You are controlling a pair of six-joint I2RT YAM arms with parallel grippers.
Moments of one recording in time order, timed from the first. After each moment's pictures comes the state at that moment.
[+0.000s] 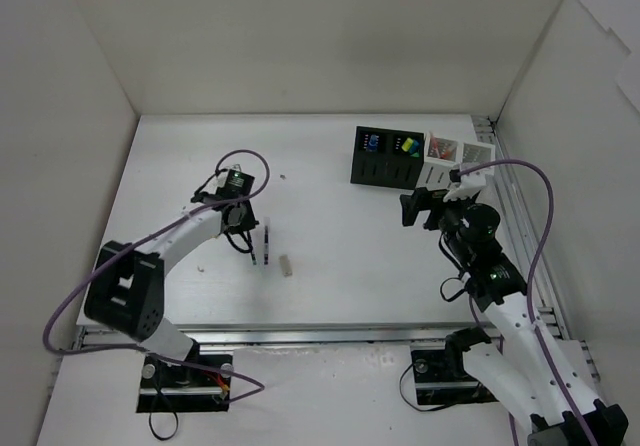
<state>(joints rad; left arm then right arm) -0.38 1.59 1.05 -0.52 -0.22 -0.63 0.28 0.73 0.62 -0.05 0.07 0.15</state>
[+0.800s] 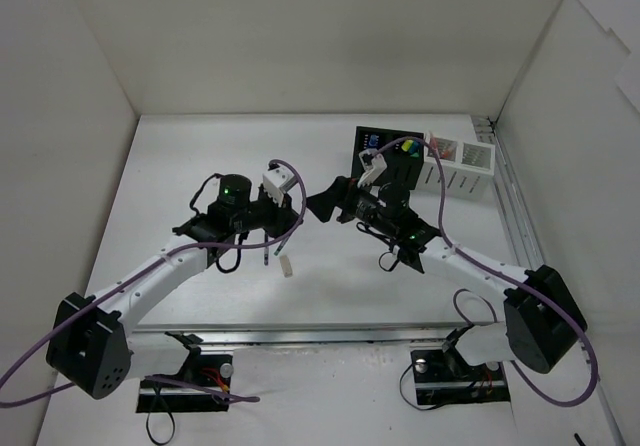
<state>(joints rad) -0.53 1.24 0.89 -0.10 0.47 0.01 0.62 1.32 0.74 0.49 -0.26 0.62</state>
